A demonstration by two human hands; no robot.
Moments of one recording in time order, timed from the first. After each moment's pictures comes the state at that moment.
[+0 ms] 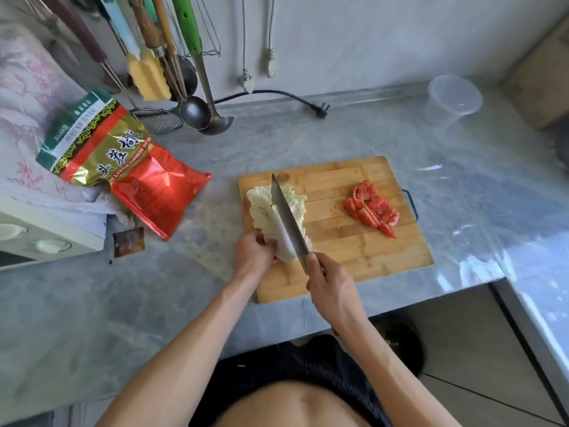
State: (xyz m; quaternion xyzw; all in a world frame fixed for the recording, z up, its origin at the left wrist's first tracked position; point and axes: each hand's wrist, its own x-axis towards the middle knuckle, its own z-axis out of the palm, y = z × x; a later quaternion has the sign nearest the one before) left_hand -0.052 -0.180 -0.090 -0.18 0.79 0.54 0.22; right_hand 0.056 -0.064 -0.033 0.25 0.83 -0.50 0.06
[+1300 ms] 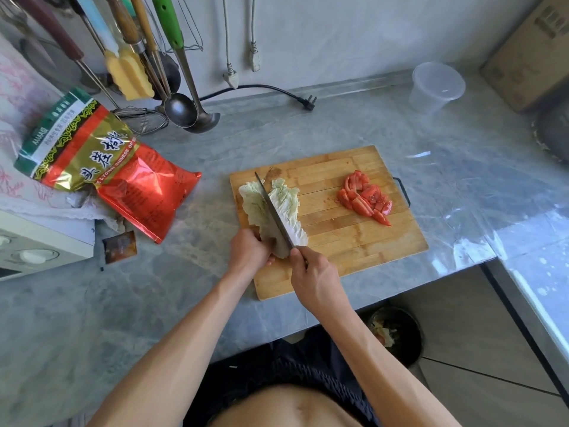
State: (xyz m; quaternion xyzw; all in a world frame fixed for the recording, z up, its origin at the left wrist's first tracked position) left_hand -0.059 -0.186 -0.089 -0.10 0.84 0.46 0.27; right_hand 0.047 -0.088 -0.043 0.24 0.86 -0.44 0.03
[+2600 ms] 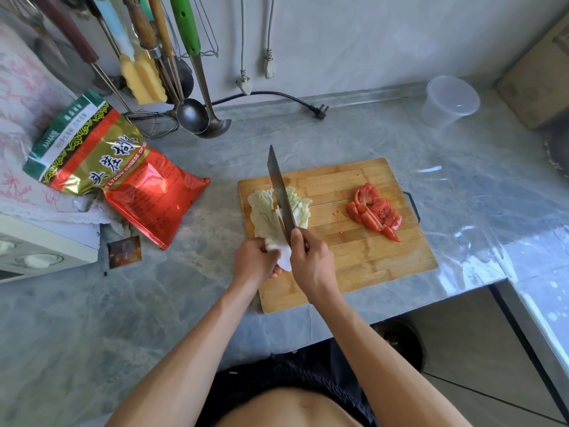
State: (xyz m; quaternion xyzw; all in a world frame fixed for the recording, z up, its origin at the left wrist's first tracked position) left_hand -0.062 -0.190 -0.095 -0.12 0.81 0.50 0.28; right_hand -0.008 -0.091 -0.051 0.26 0.82 -0.51 -0.03
